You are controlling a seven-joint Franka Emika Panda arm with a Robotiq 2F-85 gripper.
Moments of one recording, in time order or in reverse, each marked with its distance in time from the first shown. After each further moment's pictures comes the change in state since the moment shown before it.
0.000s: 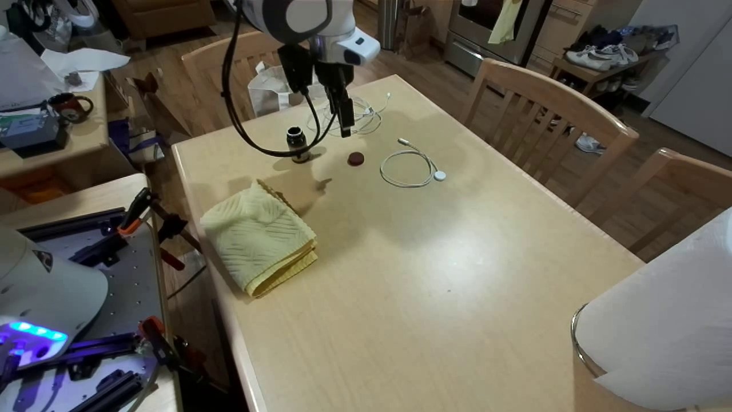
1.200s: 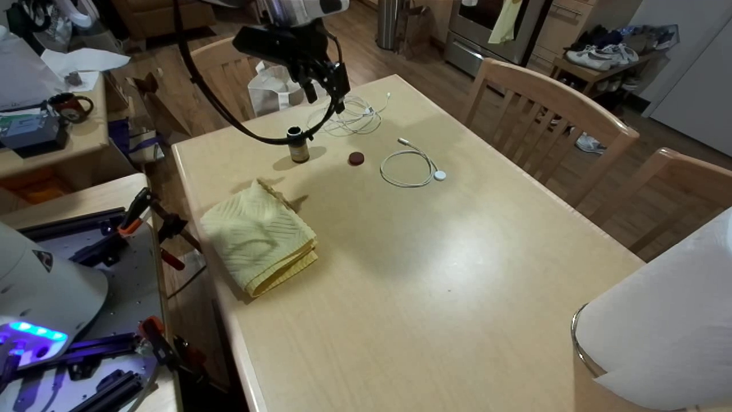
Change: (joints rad) arm -0.033 -0.294 0.026 -0.257 -0.160 0.078 -0.428
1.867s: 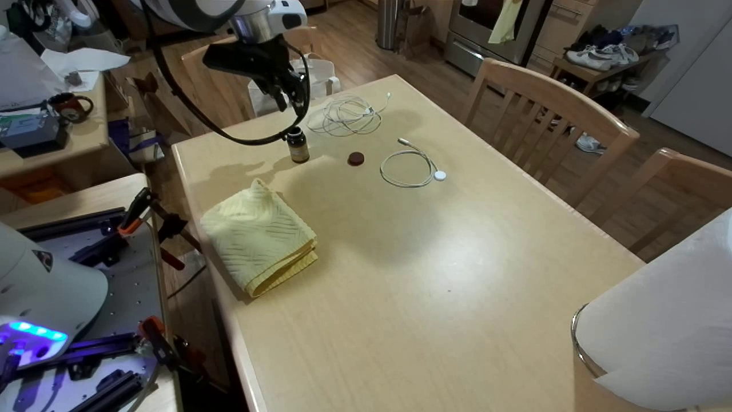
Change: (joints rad) arm 0.040 -0.001 0.117 -0.123 0.044 0.133 -0.118
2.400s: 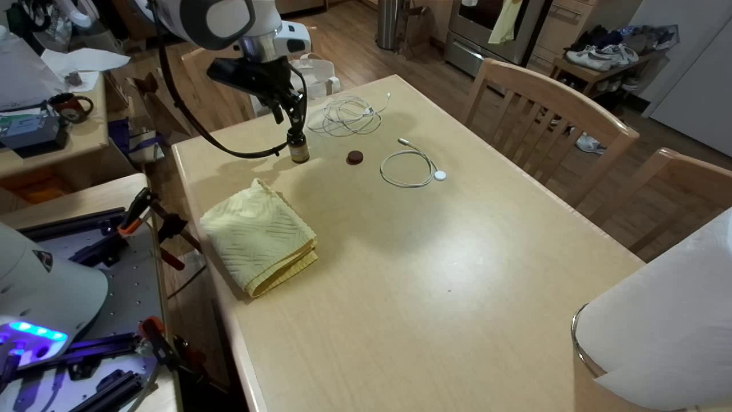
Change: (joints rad) arm -0.010 0.086 0.020 0.022 0.067 -0.008 0.017
